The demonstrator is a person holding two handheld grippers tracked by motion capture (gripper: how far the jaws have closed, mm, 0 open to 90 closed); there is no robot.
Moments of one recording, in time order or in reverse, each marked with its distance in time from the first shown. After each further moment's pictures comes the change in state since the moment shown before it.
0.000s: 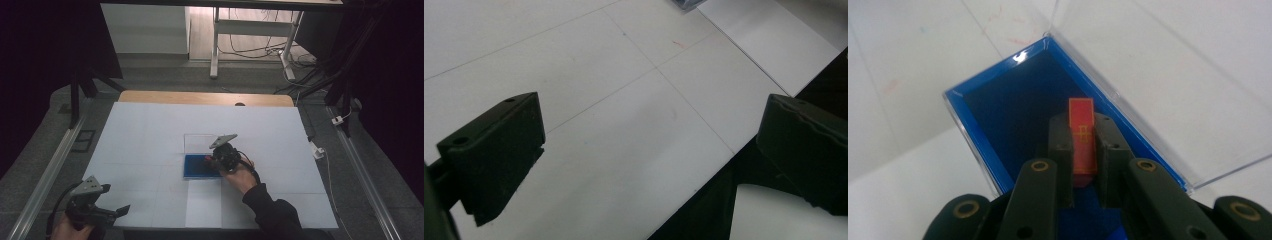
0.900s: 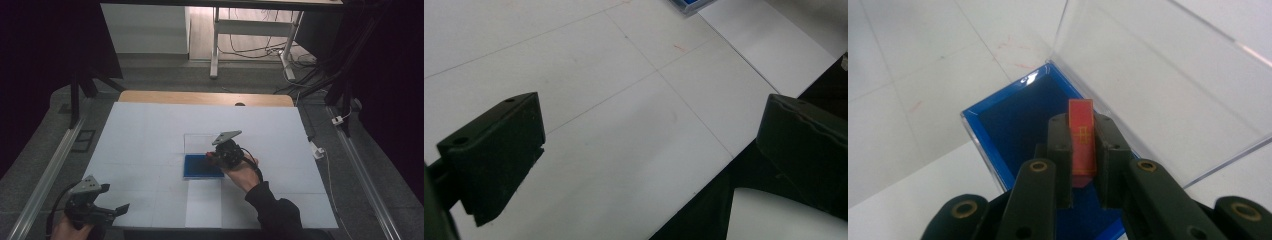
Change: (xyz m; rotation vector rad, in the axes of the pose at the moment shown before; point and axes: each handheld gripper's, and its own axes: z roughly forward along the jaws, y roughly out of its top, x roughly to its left) left arm 0.003 0.000 -0.001 -0.013 -0.008 -0.023; right arm 0.000 0.010 -0.019 -0.044 0.004 -0.006
